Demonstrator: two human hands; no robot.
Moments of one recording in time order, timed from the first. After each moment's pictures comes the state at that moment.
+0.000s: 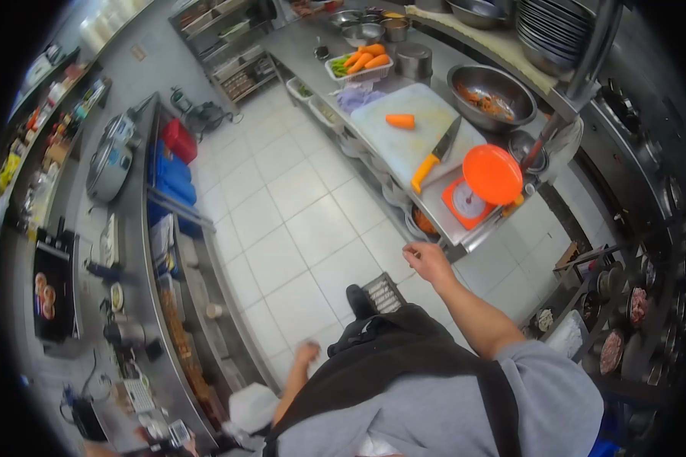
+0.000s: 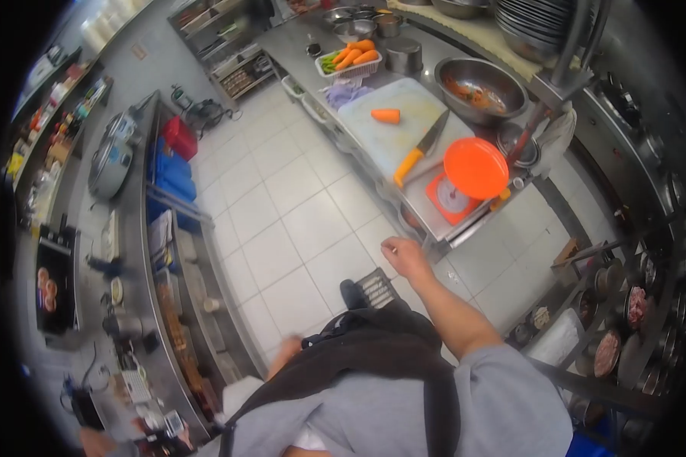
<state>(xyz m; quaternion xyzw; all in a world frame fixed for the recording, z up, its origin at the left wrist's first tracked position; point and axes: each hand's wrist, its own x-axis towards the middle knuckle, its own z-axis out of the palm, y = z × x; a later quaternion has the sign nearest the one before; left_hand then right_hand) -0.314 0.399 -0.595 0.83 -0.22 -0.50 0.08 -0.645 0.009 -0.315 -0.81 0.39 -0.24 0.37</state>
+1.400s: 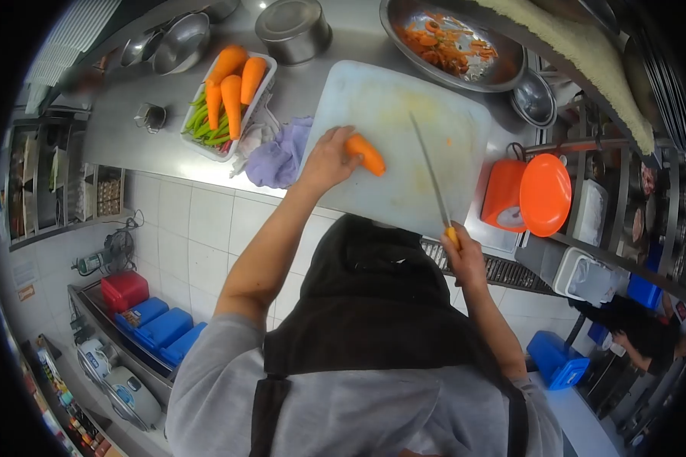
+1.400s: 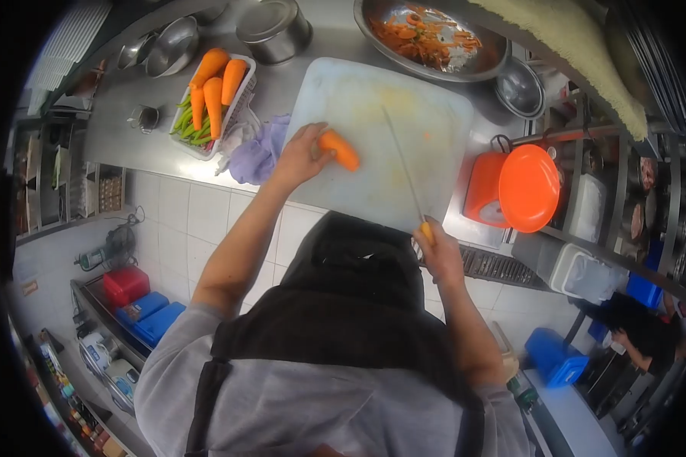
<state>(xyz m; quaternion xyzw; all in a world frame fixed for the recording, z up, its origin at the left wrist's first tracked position) -0.292 -0.440 -0.320 0.35 -0.86 -0.28 0.23 -0.503 -0.147 -0.279 -0.37 0.82 -0.26 0.35</state>
